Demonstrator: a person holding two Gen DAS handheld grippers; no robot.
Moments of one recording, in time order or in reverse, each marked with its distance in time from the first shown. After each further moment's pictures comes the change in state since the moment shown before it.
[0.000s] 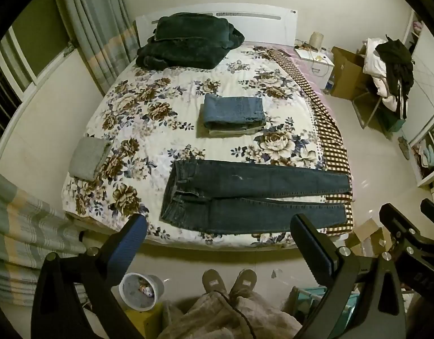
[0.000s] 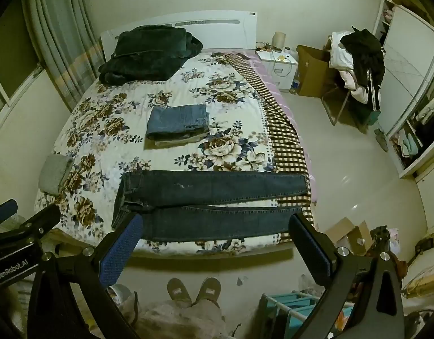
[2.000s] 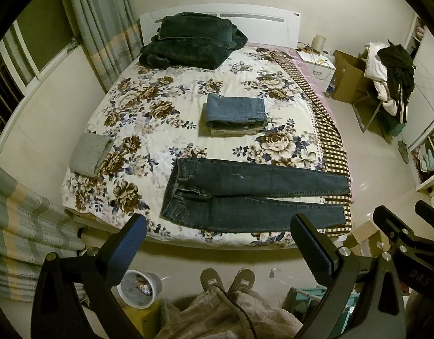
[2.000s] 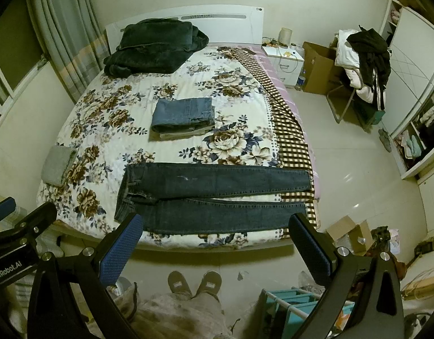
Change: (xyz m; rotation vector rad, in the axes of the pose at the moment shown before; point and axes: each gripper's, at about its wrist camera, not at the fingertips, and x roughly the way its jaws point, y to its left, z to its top) left arm -0.003 0.005 -0.008 -0.003 -0.007 -0.008; right arm -0.003 0.006 -0.014 -0.012 0.021 0.004
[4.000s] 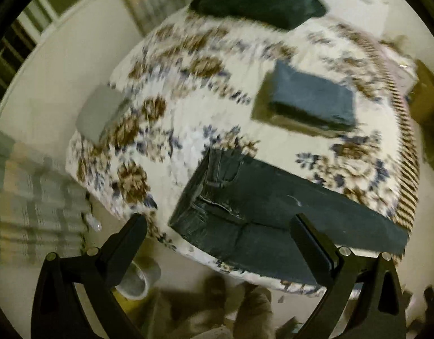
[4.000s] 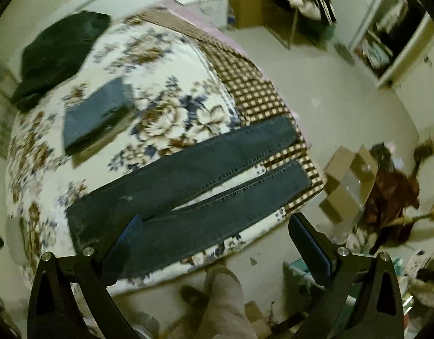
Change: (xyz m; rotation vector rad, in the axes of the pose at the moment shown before) left arm 0.319 0.049 0.117 -0.280 0.227 0.244; right arm 0.325 -0.127 0.053 0.438 0.233 -0.158
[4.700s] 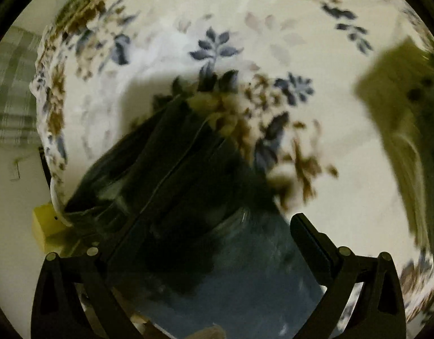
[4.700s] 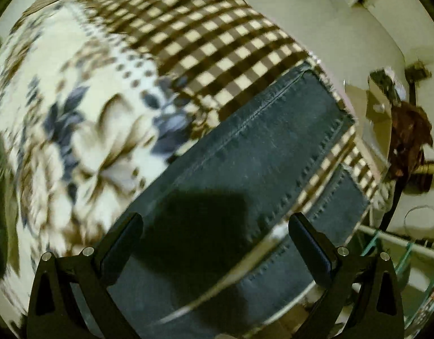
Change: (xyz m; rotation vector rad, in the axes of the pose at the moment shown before) left arm 0.379 -0.026 0.085 -0.531 0.427 0.075; right arm 0.425 -0.091 0.155 0.344 0.290 -0.130
